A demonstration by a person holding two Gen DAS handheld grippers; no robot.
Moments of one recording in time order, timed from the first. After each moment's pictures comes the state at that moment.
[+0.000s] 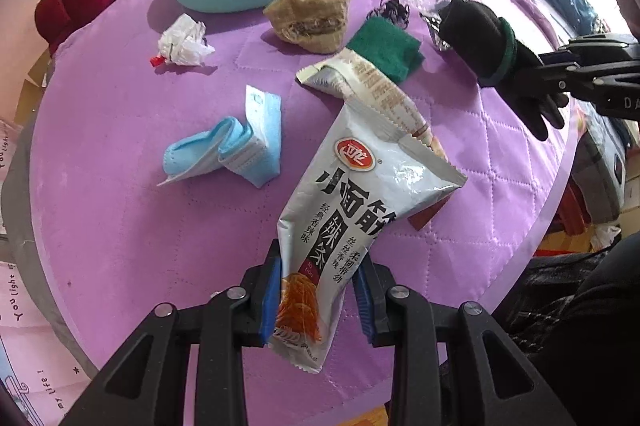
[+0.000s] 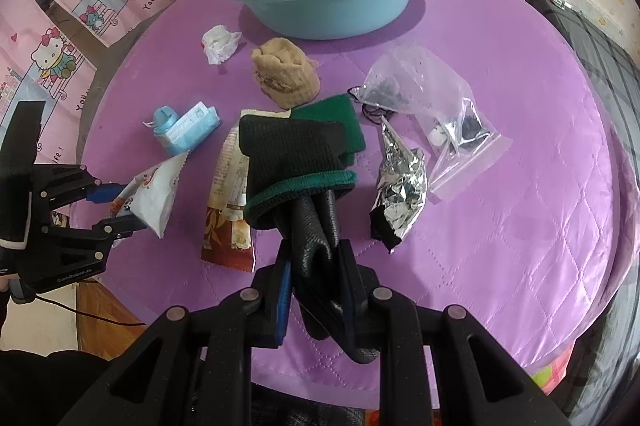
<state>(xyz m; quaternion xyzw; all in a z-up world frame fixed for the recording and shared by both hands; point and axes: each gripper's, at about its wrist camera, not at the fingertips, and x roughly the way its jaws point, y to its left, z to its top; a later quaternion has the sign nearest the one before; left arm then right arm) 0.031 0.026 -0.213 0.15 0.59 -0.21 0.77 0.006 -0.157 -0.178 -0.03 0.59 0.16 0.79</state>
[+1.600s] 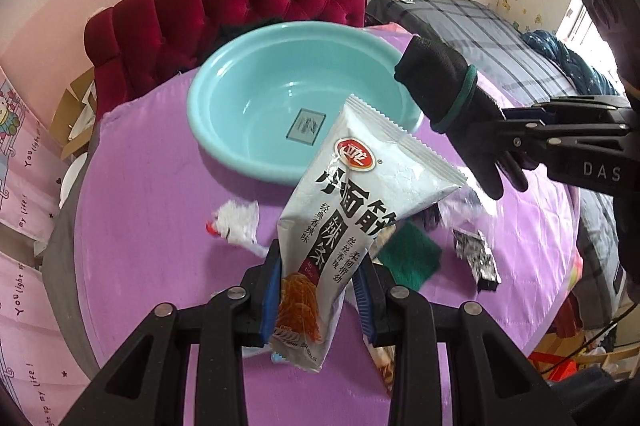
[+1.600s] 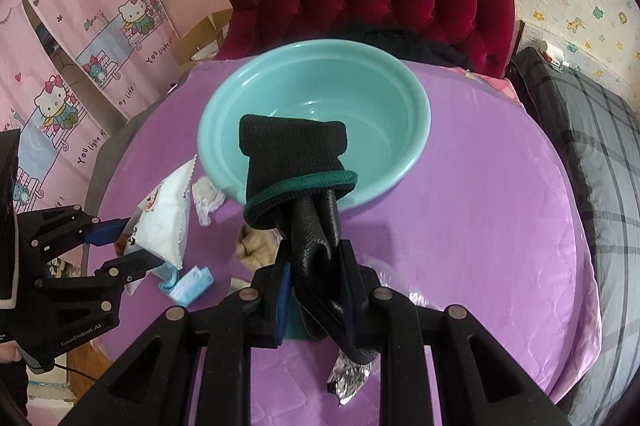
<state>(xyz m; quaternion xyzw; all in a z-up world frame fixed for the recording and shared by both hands) 0.138 0.002 -0.101 0.08 0.51 -0.15 0.84 0.131 -0.150 -0.094 -0.03 0.52 0.16 0.84</state>
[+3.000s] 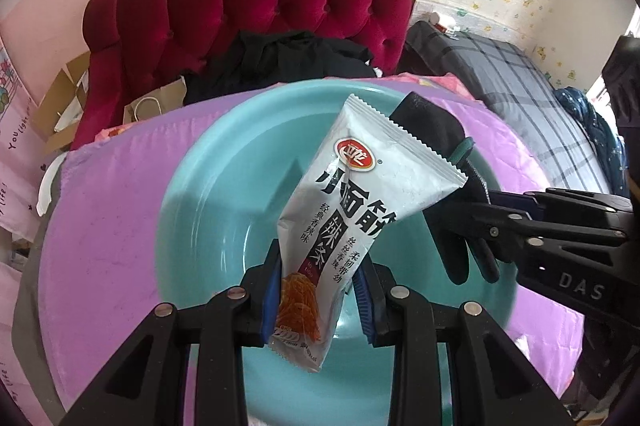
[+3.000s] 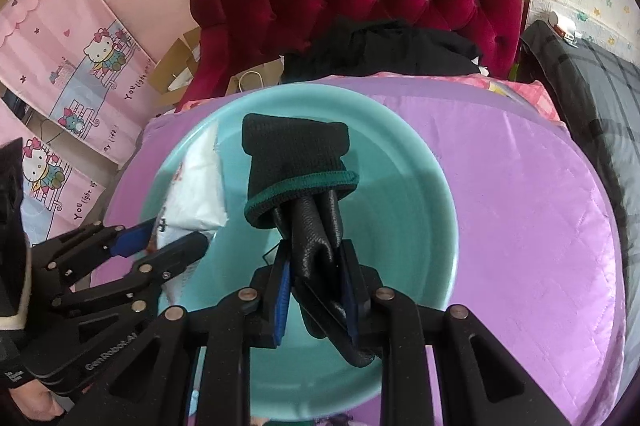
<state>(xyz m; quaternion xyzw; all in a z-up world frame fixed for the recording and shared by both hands) 0.316 -0.005 -0.137 0.00 0.52 -0.12 0.85 0.309 -0.143 -0.140 0.05 0.54 0.14 0.83</state>
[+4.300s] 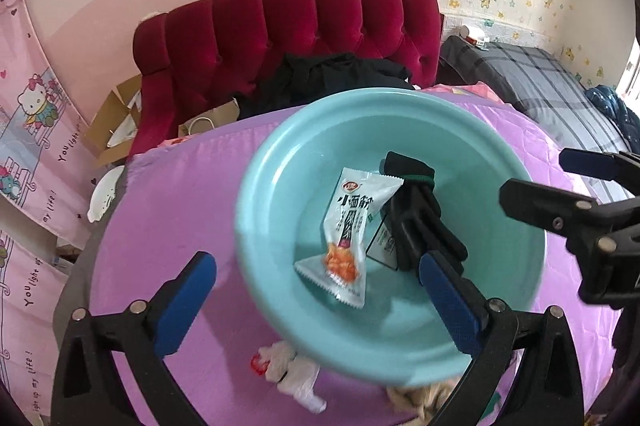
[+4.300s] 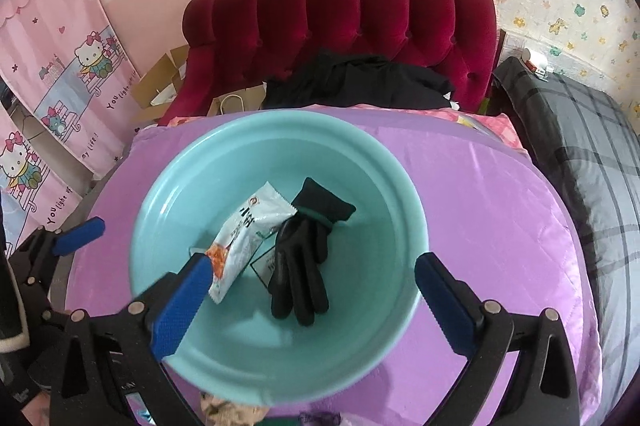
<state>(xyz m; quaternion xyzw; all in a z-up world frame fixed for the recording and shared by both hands) 0.257 0.014 -0.114 0.05 0.47 -0.04 0.88 0.269 -0.132 -0.108 0.00 0.48 0.10 0.87</state>
